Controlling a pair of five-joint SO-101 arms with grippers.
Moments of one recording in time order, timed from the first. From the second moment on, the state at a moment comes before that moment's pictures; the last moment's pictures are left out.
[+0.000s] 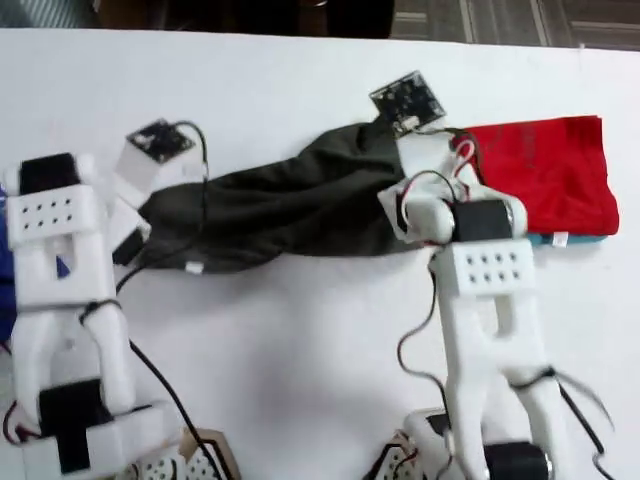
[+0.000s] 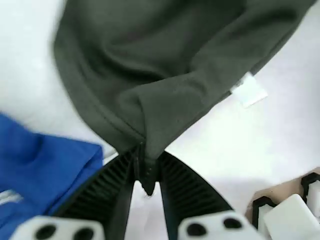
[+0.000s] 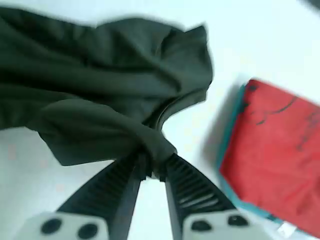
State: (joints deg) left arm -21.2 -14.6 8.5 95.6 -48.1; right arm -10.3 -29.5 20.4 65.8 23.4
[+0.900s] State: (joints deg) left arm -21.2 -46.3 18.2 96.8 -40.7; right arm -9.8 -67.9 19.7 64.4 23.4
